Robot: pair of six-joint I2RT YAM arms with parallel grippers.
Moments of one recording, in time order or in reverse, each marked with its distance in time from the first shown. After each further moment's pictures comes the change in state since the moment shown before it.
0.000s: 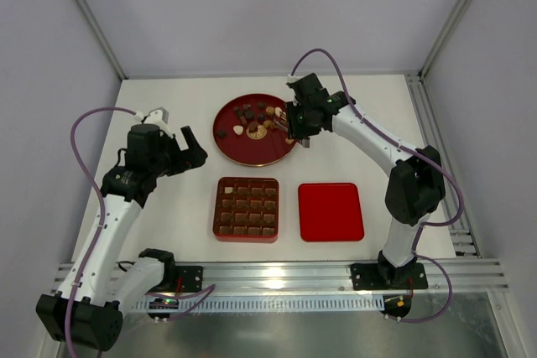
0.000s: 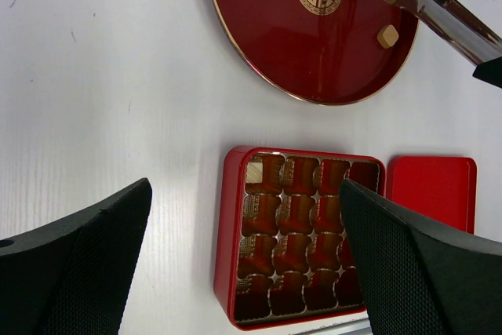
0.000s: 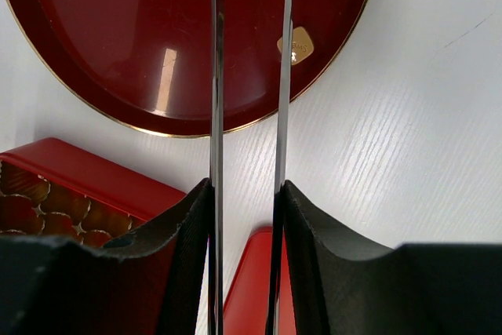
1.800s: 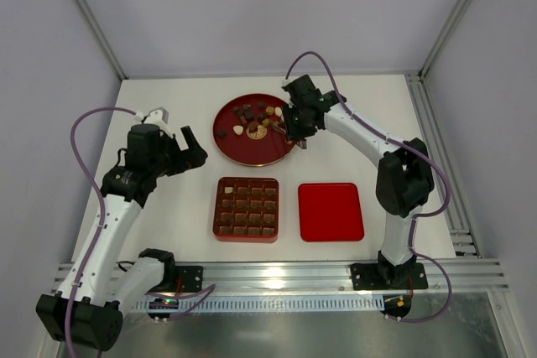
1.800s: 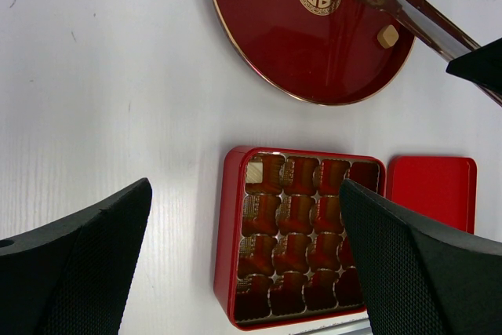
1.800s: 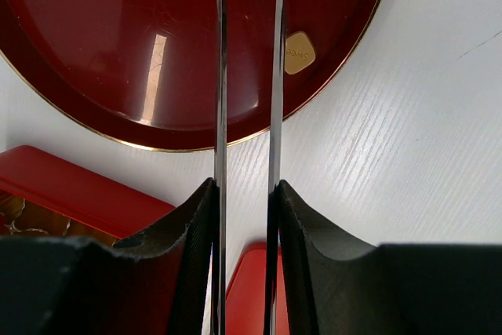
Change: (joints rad) left arm 0.000 0.000 0.000 0.000 0.000 0.000; right arm 0.000 0.093 0.045 -0.009 -0.003 -0.024
